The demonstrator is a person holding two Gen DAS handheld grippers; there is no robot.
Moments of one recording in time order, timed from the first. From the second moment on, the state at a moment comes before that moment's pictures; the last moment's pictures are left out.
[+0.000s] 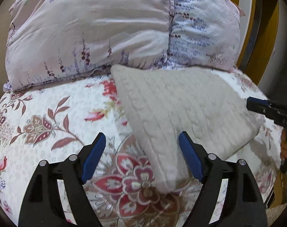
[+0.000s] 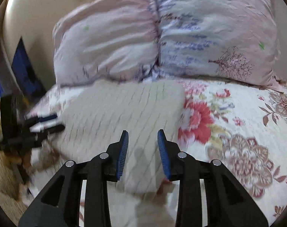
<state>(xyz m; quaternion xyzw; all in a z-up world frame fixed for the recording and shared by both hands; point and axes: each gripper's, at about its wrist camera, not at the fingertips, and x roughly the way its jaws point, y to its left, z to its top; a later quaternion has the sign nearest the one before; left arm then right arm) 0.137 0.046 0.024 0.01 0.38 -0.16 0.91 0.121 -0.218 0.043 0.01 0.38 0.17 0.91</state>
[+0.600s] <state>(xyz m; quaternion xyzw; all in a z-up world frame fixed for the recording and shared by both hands) 0.118 0.076 0.031 -0.07 0.36 -0.15 0.92 0.087 -0.230 0.051 0.04 0.34 0.10 0.93</state>
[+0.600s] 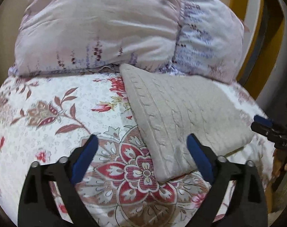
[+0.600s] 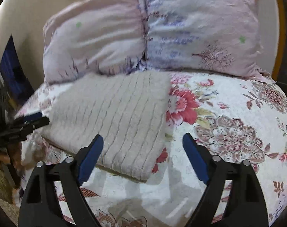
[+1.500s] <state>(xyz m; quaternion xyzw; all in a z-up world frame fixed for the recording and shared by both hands) 0.079 0.028 0.001 0.01 0.45 -0.08 0.89 0.064 -0.170 0.011 -0.02 0.41 0.03 0.91</state>
